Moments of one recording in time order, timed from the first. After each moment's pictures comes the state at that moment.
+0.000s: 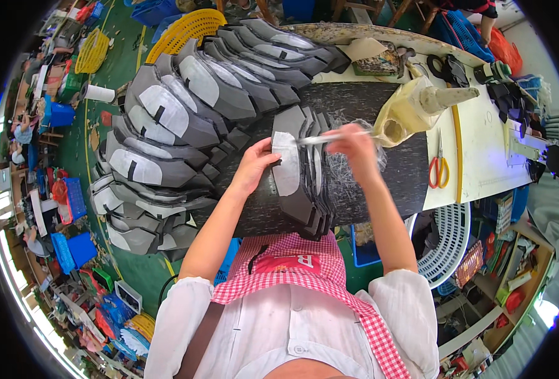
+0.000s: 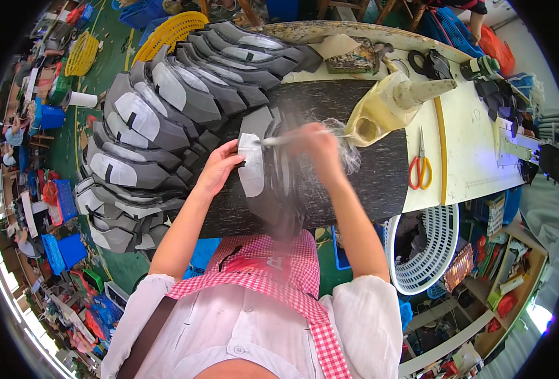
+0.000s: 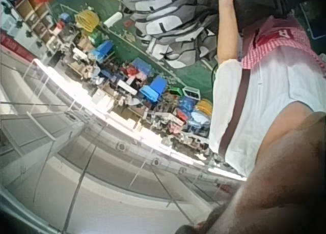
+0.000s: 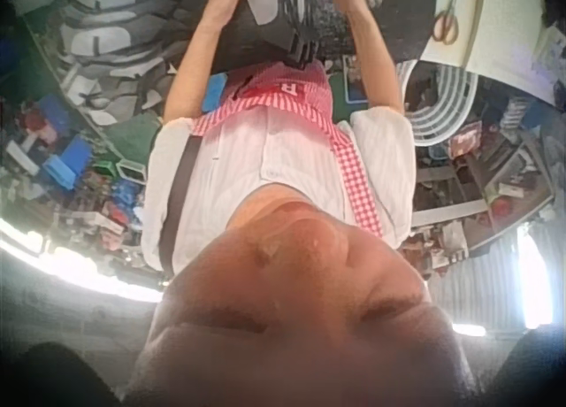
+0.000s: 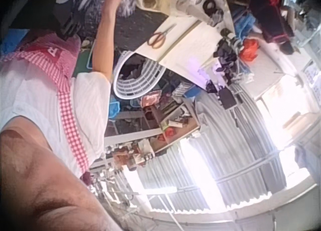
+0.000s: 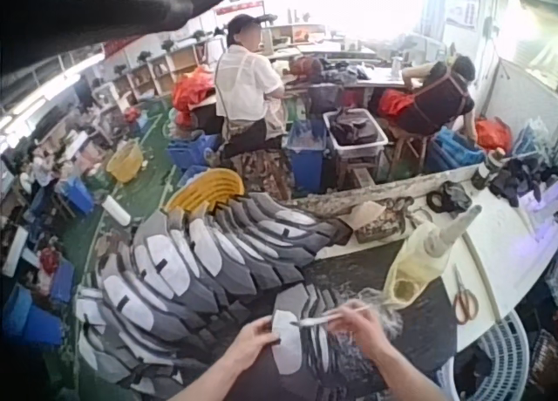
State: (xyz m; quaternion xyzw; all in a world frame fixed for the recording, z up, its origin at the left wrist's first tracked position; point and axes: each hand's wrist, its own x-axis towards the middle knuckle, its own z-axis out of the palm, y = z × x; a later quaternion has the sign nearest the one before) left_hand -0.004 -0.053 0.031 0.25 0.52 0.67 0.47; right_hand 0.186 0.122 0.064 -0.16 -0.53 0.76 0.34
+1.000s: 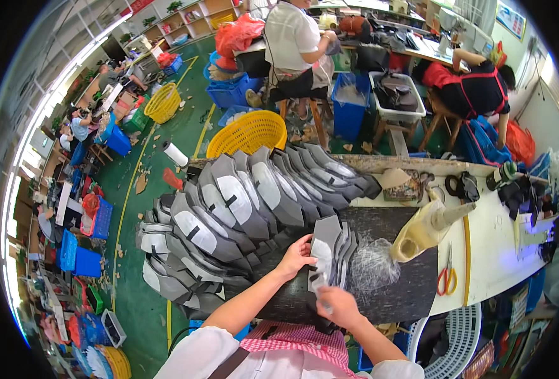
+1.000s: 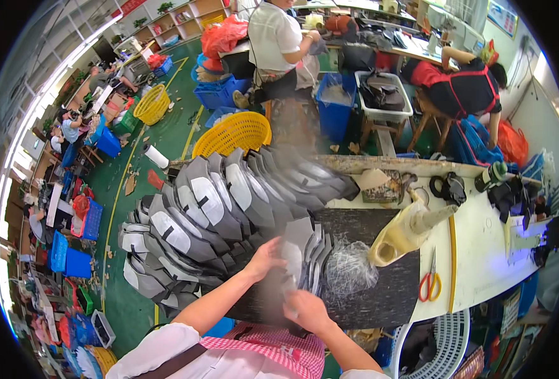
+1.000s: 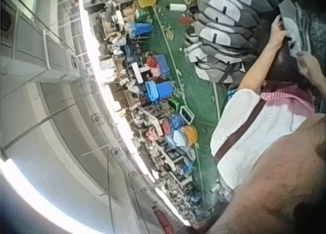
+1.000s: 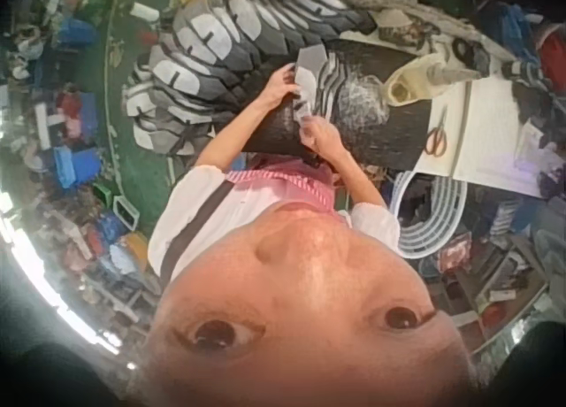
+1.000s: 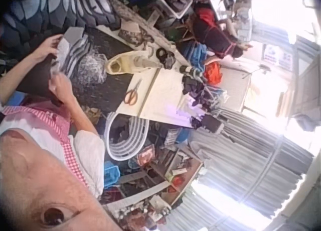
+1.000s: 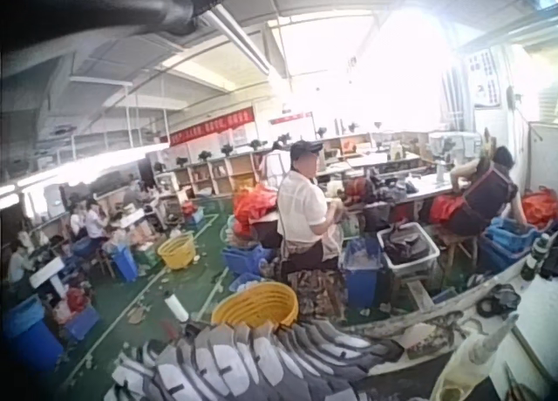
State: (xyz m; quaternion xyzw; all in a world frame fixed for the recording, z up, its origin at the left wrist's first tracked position) left_hand 0.030 -0.082 0.083 0.29 0.52 0.69 0.42; right_hand 0.242 -0.014 0.081 0.04 -0.90 0.27 0.33
